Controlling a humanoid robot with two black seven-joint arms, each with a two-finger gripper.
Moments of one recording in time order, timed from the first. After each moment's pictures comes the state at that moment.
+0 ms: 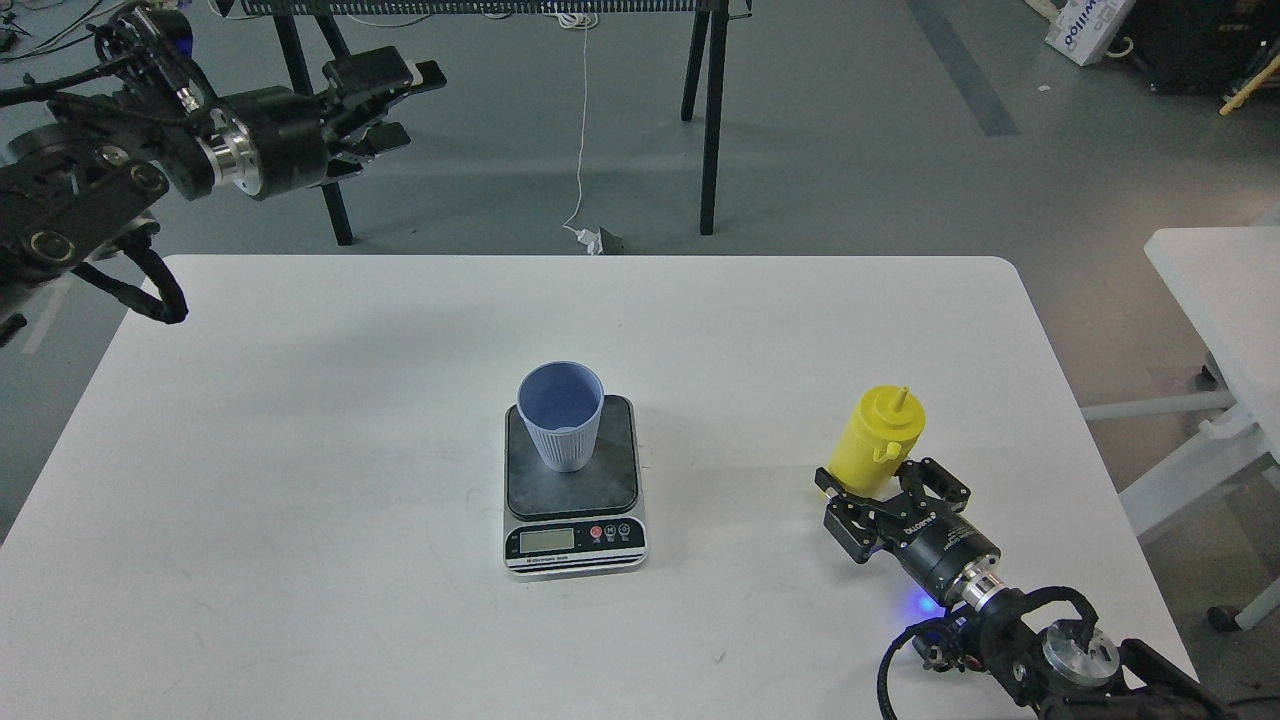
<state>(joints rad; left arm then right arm) -1.22 0.50 -0.12 -0.57 0.77 -0.49 -0.49 0.20 -0.10 1.07 0.59 0.64 0.49 -0.49</state>
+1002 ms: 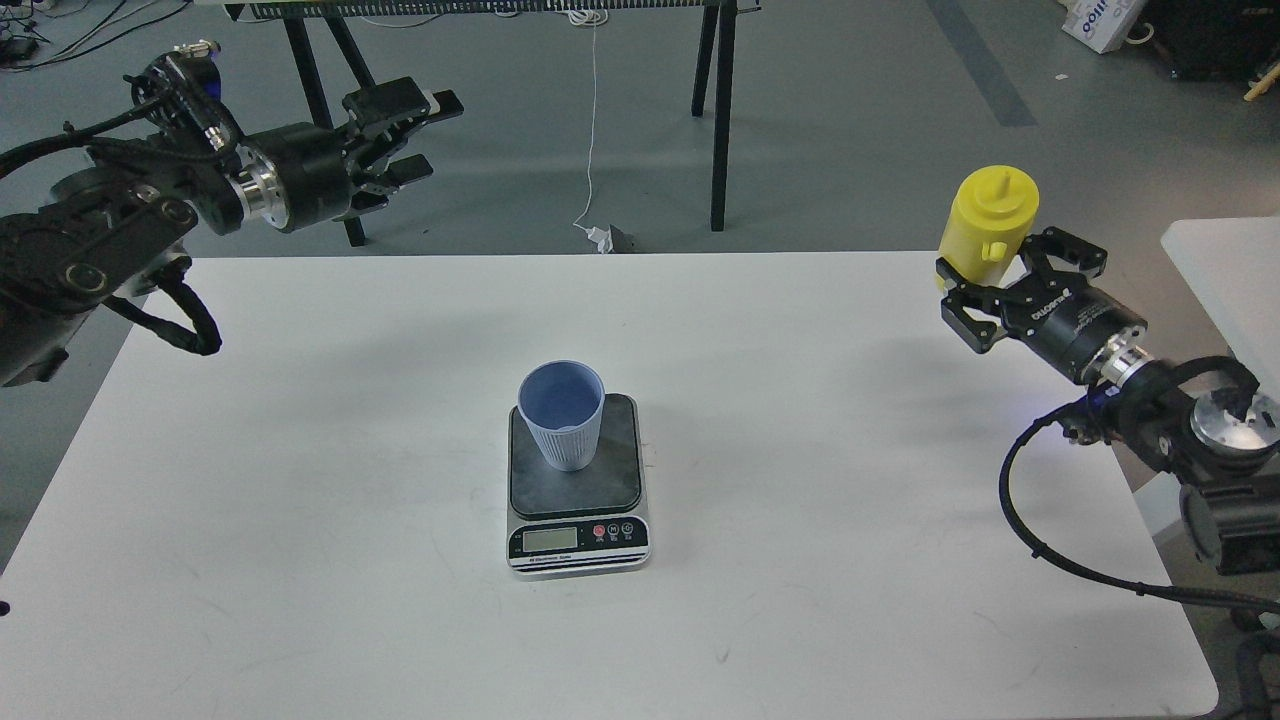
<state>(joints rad) -1.14 0.46 -0.19 -0.57 0.74 -0.49 -0.49 0.64 -0.40 1.07 0.61 0.50 0.49 -0.49</state>
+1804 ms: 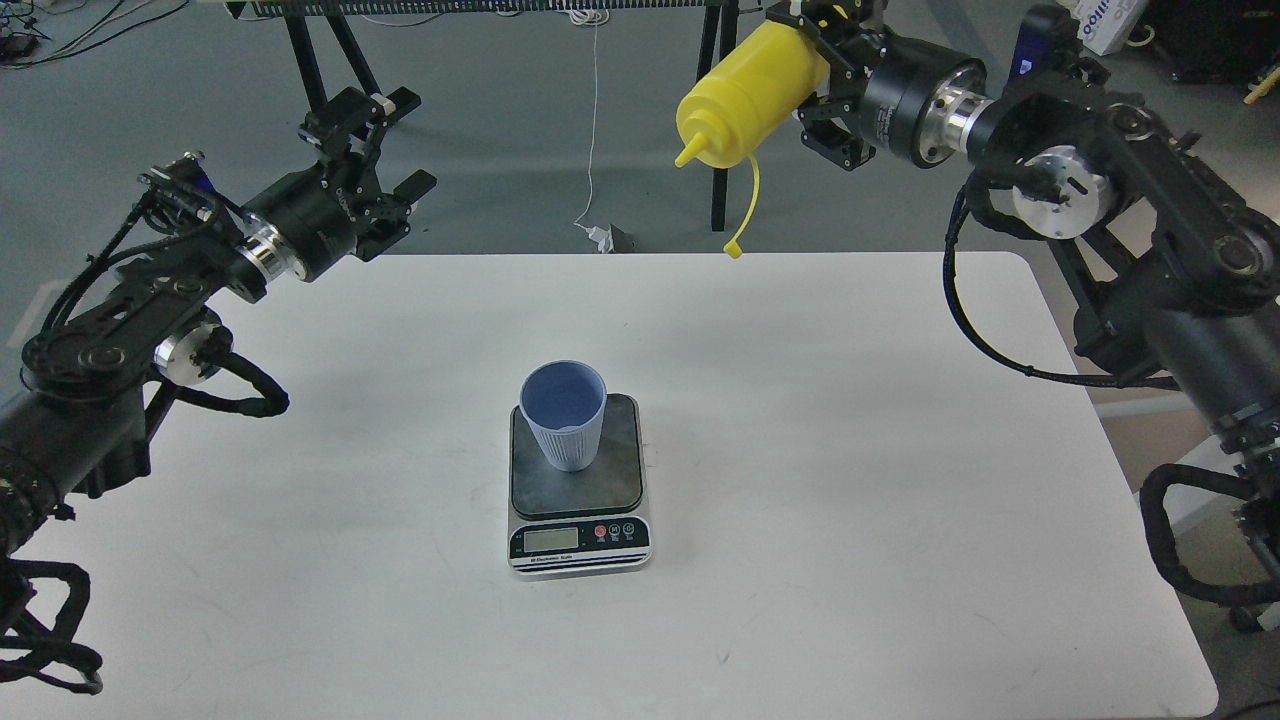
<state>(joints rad) -0.84 0.37 -0.69 -0.58 0.69 -0.49 -0.49 0.98 -0.22 0.91 1.05 -0.81 0.17 -0.26</state>
